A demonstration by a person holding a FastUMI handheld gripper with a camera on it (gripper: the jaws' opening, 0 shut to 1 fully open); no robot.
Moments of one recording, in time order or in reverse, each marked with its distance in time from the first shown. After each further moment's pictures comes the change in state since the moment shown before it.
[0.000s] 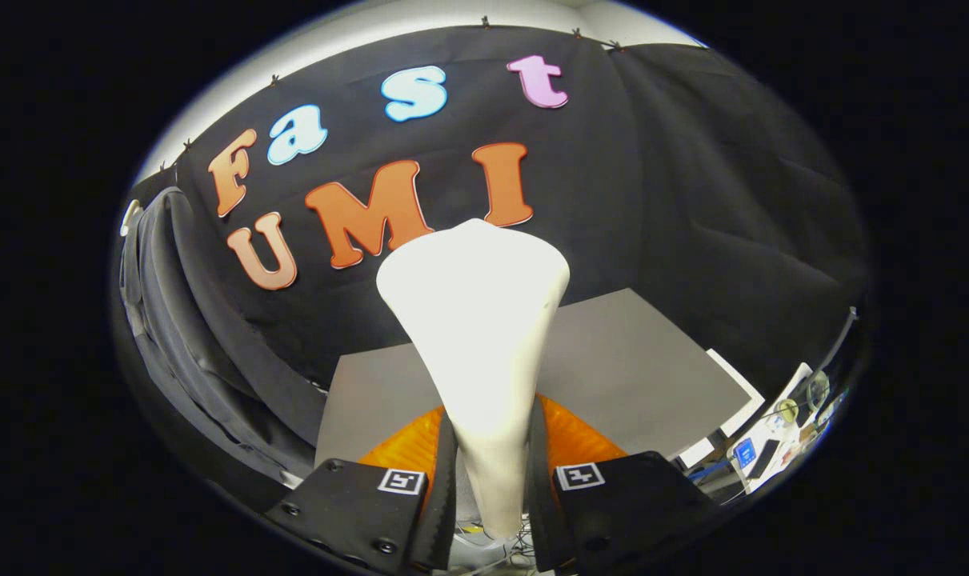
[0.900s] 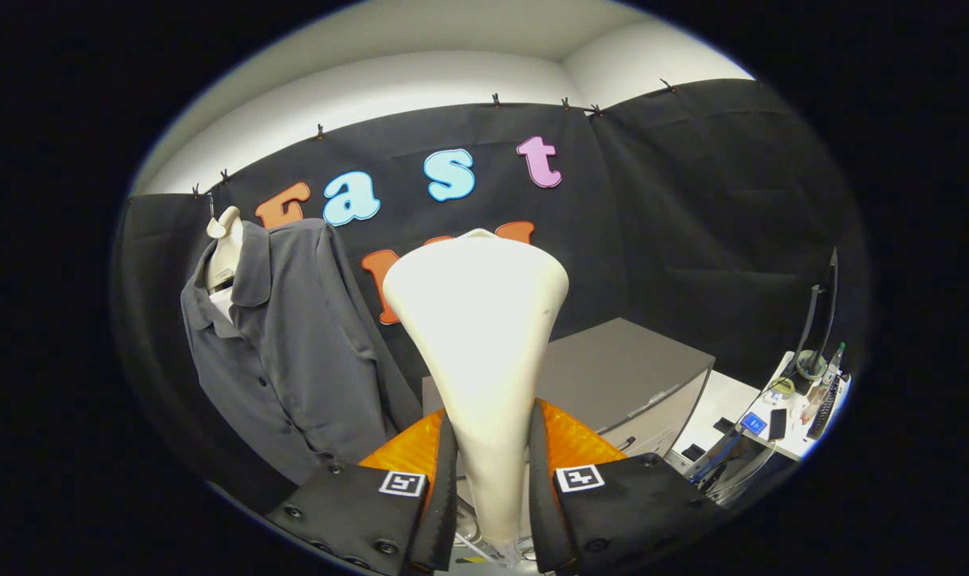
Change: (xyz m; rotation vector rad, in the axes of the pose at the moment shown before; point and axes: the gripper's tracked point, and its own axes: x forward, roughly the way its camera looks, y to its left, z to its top) arm -0.190 0.124 -0.044 0.028 -0.289 -0.005
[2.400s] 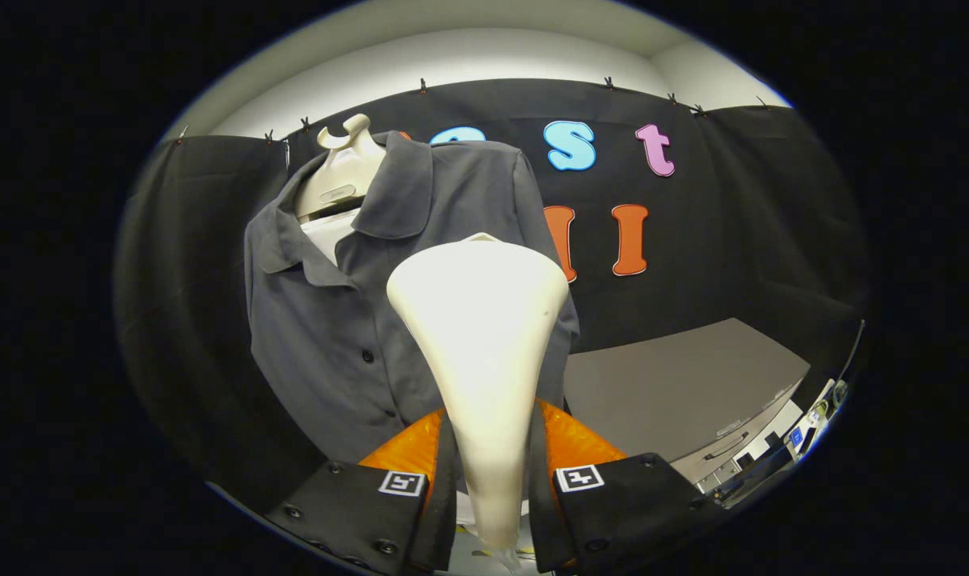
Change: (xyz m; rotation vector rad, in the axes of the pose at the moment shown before) arm 0.060 0.220 -0.062 -0.123 0.111 0.226
